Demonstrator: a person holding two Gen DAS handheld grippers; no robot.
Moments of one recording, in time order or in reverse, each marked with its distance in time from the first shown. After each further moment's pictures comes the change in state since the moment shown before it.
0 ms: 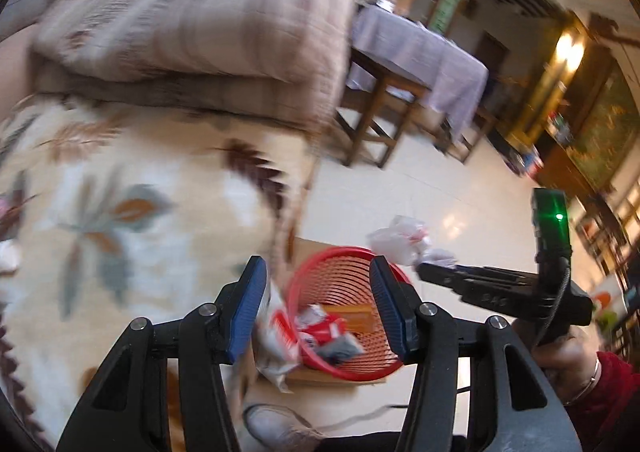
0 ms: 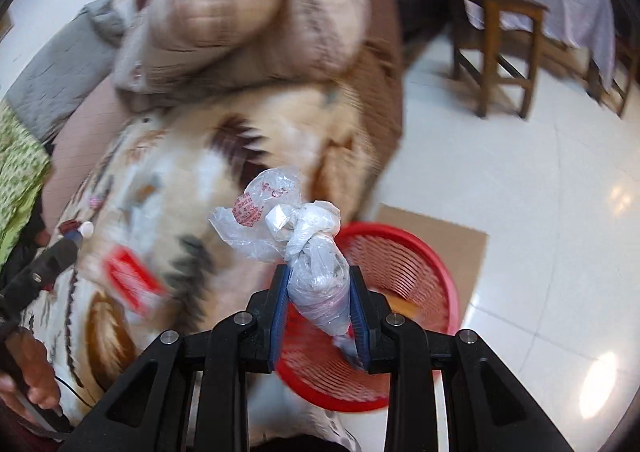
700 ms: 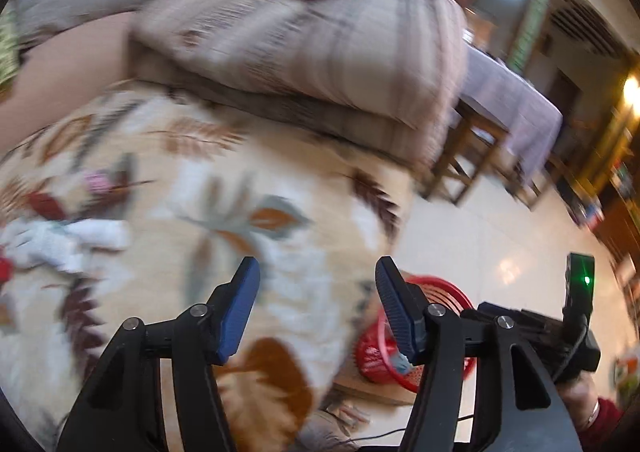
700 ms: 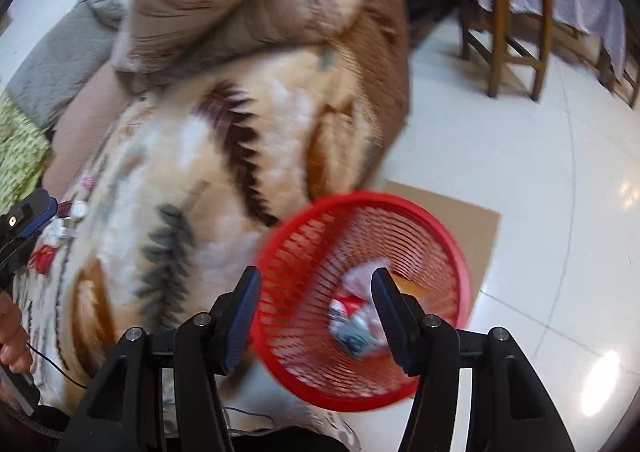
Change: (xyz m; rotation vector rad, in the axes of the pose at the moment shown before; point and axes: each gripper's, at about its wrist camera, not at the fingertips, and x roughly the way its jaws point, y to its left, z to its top) left arm -0.075 0.076 -0.003 -0.209 -0.106 0.291; right arm 0.026 0.007 -0.009 -0.050 0.042 0.058
